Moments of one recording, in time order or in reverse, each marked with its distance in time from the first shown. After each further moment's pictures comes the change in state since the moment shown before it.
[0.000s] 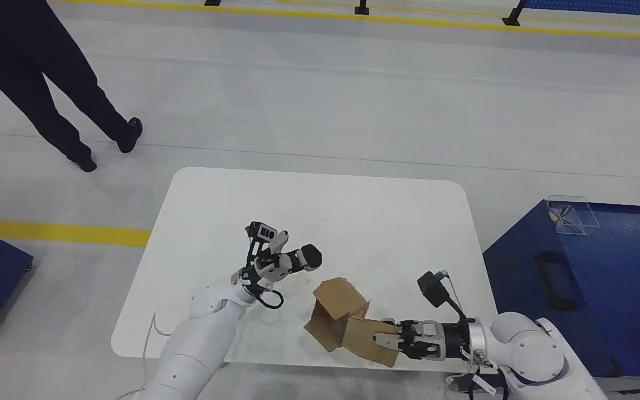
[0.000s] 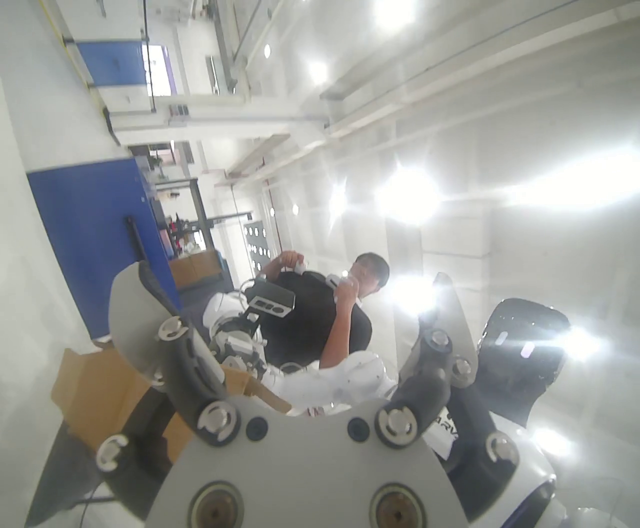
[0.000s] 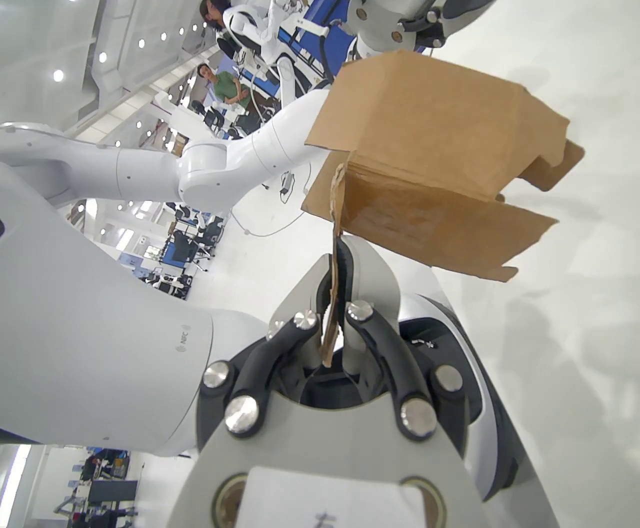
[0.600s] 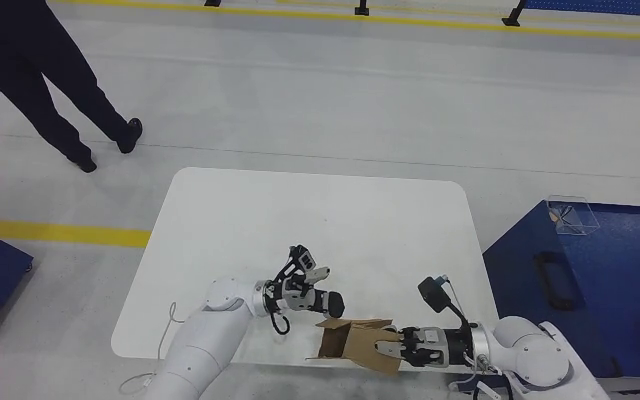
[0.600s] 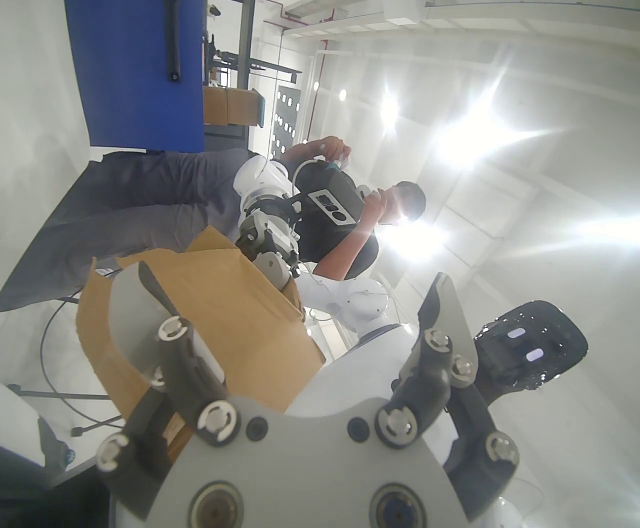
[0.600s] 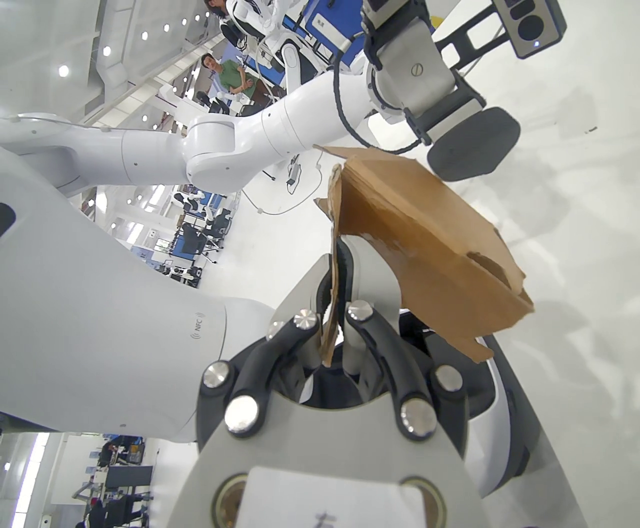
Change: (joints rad) left arm -0.078 -0.011 0.124 0.100 0.098 0.270 -0.206; right arm -0.020 0.014 0.005 -0.012 0.033 0.018 0.009
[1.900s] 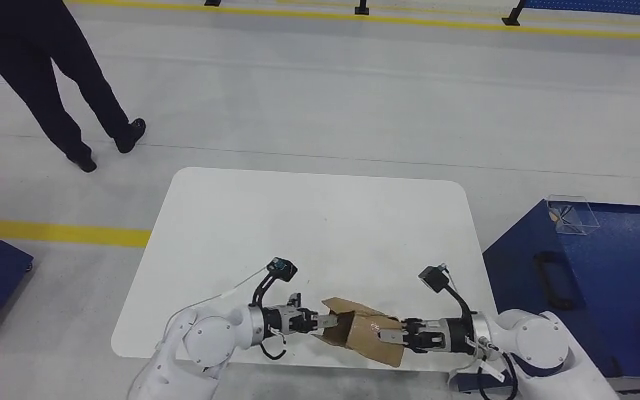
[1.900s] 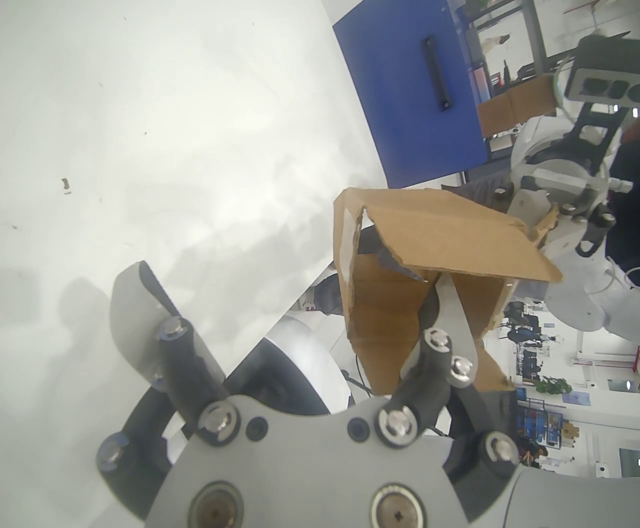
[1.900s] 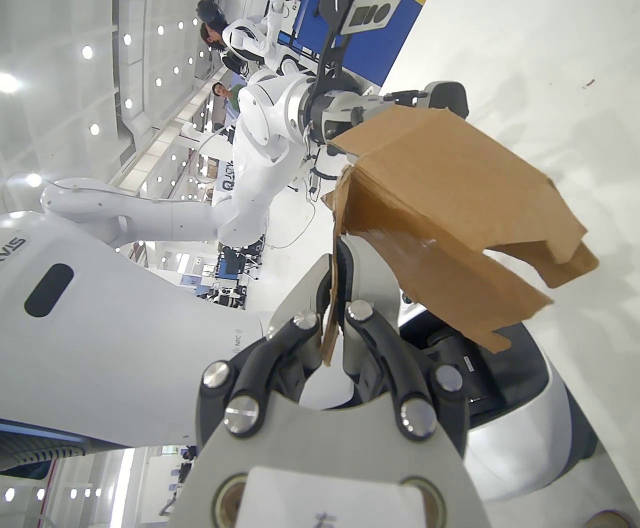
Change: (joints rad) left arm 0.412 0.174 -0.143 -0.880 1.249 0.066 0.503; right arm 0.069 0.015 -0.024 0.048 0.120 0.206 0.060
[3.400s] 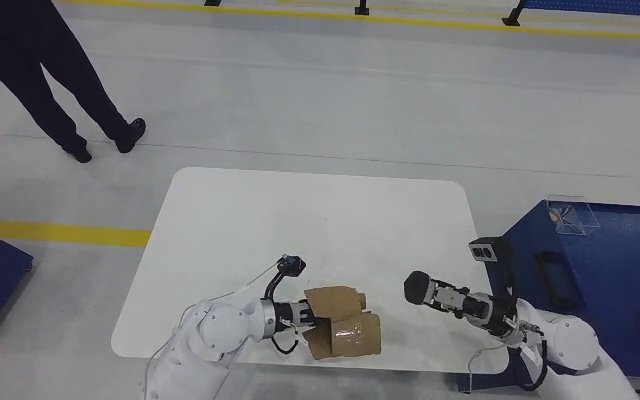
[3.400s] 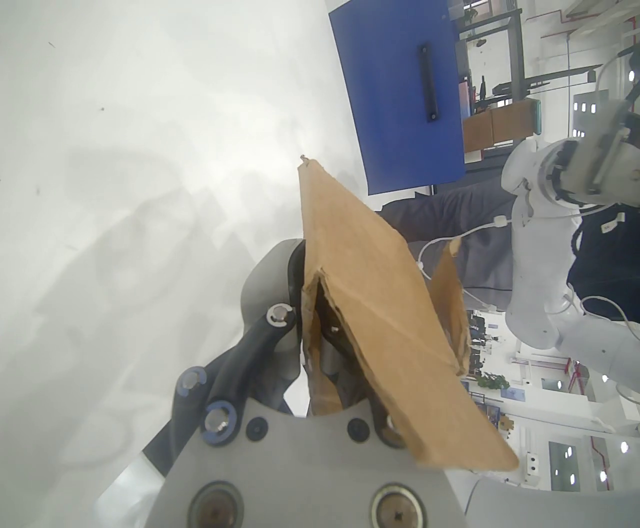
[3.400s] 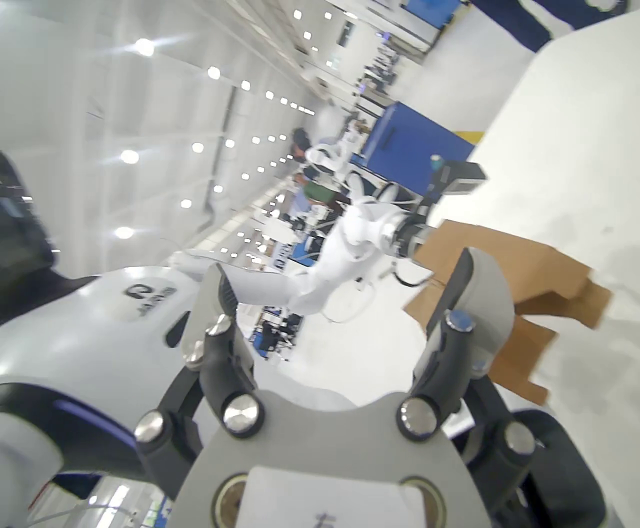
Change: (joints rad) left arm -0.095 0.002 0.097 0.117 -0.176 0.073 0.051; right arm -0.042 0.007 0.120 0.012 0.402 -0.080 -0.141
